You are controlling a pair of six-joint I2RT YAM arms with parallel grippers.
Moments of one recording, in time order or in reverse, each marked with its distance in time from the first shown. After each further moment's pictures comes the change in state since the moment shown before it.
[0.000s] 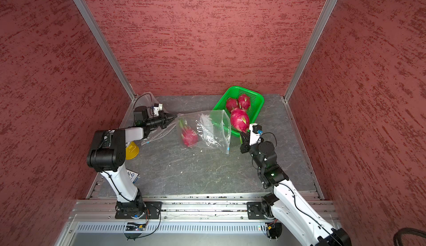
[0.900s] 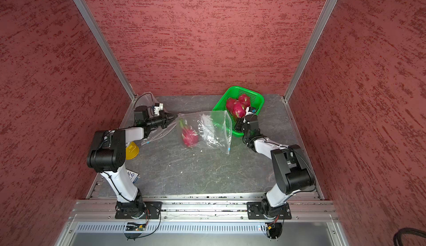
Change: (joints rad) left arm -0.016 -0.009 0.001 -0.001 0.002 0.001; right arm -0.137 0.863 0.381 0.161 -0.047 0.373
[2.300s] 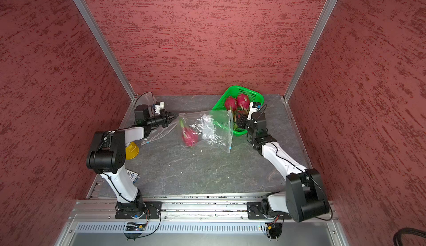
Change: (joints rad) left arm -0.014 -0.019 0.015 -0.009 0.002 0.001; right arm -0.003 -0.330 -0.013 -0.184 -0.090 -0.085
